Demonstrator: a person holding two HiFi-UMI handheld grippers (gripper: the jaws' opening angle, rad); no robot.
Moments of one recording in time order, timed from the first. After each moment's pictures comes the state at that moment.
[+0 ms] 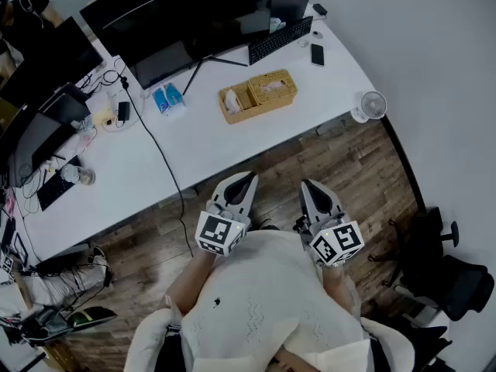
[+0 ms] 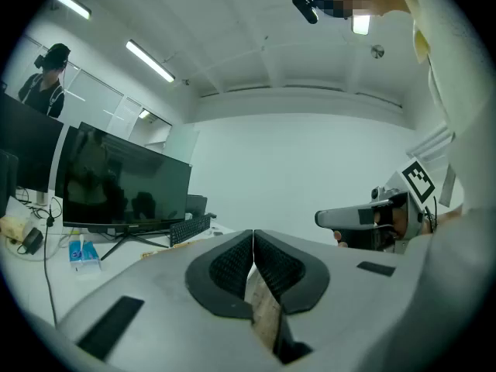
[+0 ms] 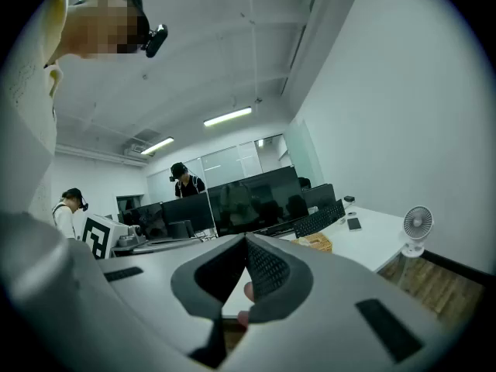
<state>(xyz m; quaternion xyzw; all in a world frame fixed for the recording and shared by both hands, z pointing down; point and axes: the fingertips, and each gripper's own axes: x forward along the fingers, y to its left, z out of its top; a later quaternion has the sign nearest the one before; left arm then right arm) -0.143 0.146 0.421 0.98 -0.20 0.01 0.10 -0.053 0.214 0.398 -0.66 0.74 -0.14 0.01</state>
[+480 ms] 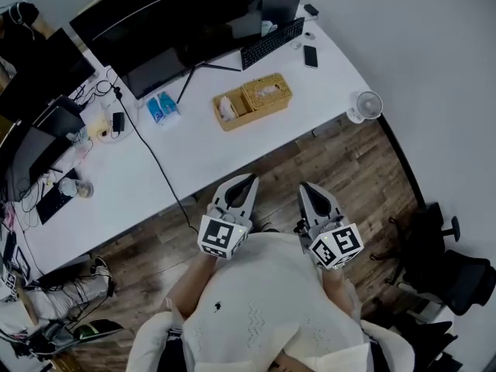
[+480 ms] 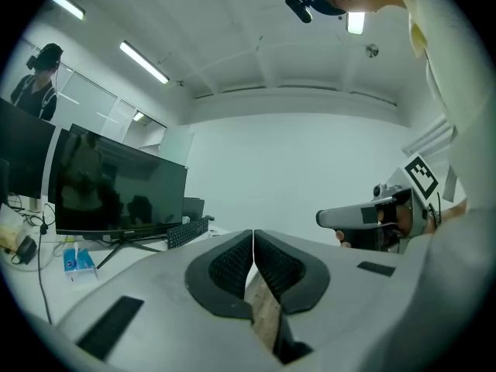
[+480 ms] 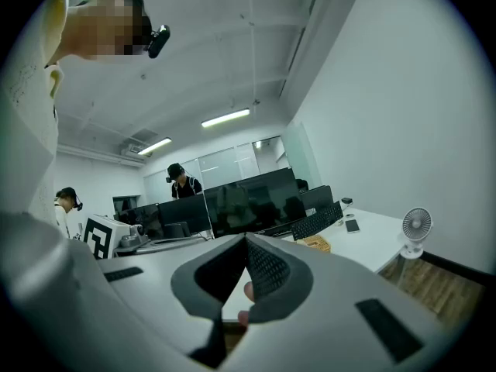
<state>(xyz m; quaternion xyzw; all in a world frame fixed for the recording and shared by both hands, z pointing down) -0.131 0.129 0.419 0.98 -0.19 0.01 0.08 -0.049 0.198 0.399 -0.66 0.74 -0.14 0.01</state>
